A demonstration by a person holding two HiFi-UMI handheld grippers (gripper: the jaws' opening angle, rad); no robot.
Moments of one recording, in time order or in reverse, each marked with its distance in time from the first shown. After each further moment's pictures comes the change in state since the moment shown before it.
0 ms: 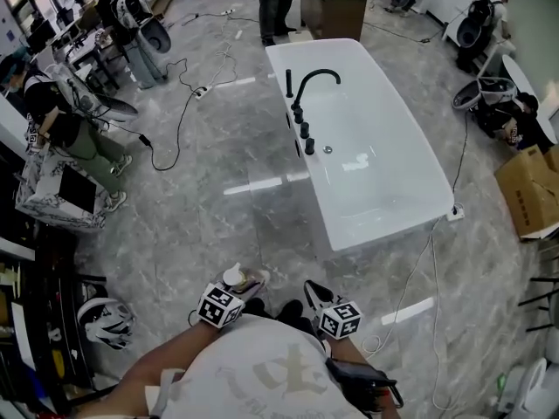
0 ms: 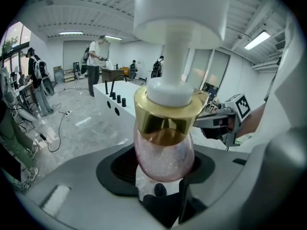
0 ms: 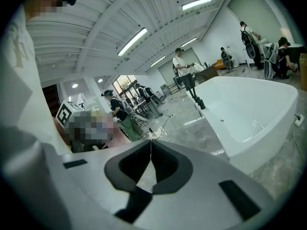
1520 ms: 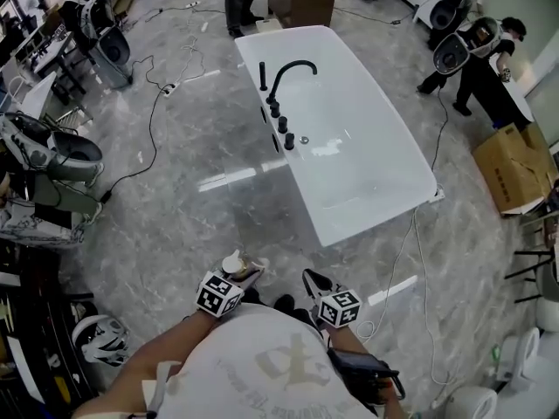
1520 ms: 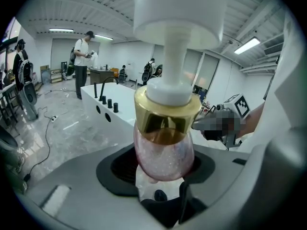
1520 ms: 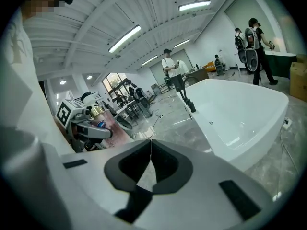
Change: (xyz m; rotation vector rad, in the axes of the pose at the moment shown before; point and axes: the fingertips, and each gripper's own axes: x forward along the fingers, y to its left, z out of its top) left arm 0.037 0.038 0.043 0.053 -0.024 -0.136; right arm 0.027 -0.024 0.031 0.016 0.010 -0.137
